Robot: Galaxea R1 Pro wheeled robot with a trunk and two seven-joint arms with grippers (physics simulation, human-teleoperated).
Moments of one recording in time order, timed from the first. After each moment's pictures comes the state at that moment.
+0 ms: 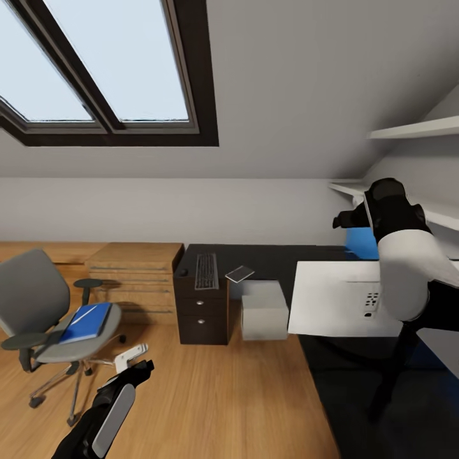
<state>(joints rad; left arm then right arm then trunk) -0.32 0.06 -0.08 -1.07 0.58 0.37 0.50 -1.47 -0.12 -0.33 -0.60 0.70 1.05 0.33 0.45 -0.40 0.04</state>
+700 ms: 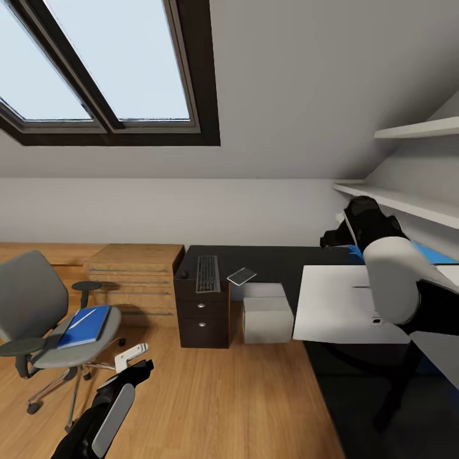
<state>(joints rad) -0.32 0.06 -0.08 -1.07 0.57 0.37 0.50 -1.45 -0.09 -0.32 -0.44 0.75 1.04 0.33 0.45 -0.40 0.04</state>
